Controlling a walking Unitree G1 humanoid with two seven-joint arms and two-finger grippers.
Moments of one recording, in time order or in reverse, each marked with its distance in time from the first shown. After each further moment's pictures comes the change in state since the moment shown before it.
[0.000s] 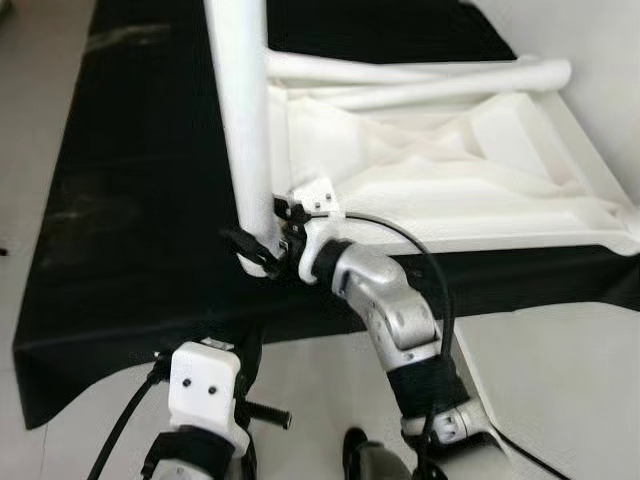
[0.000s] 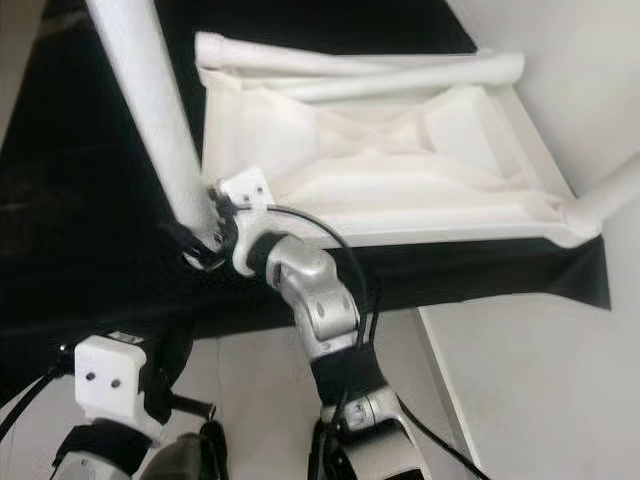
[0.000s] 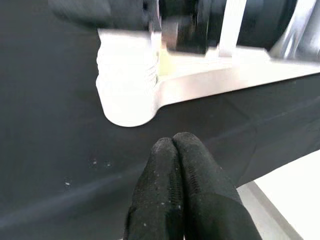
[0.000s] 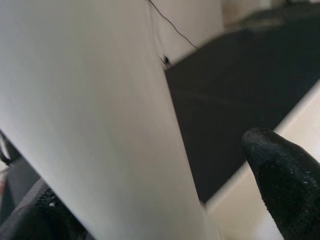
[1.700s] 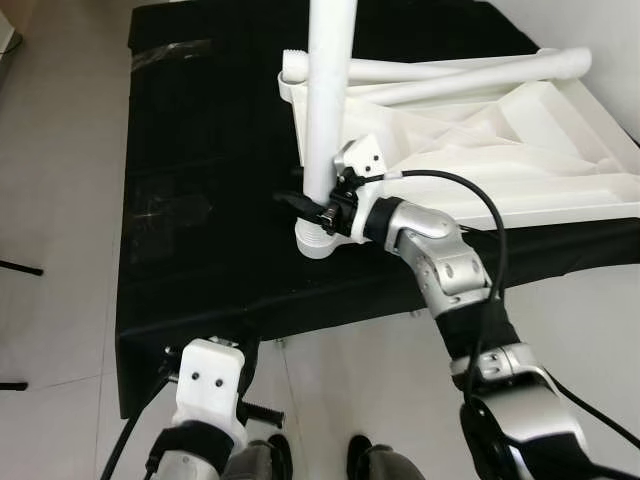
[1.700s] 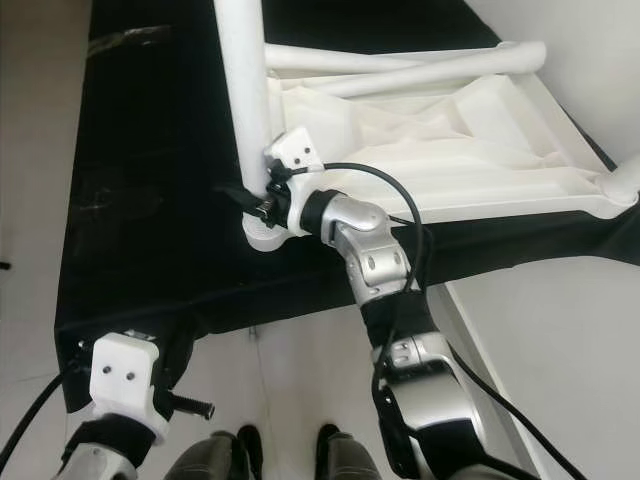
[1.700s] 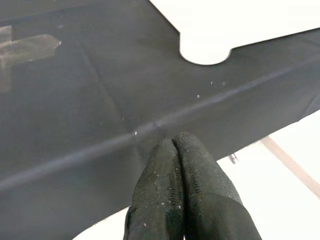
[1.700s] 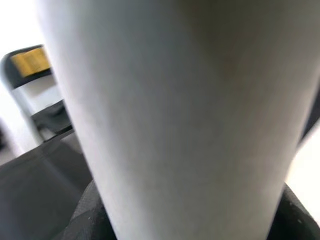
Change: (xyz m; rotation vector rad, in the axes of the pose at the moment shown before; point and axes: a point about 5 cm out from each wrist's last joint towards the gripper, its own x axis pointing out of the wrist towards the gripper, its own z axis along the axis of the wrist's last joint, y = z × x) left arm 0.003 0.007 -0.018 0.018 0.102 0.006; right arm -0.042 -0.061 0.002 -0.126 0.073 -0.037
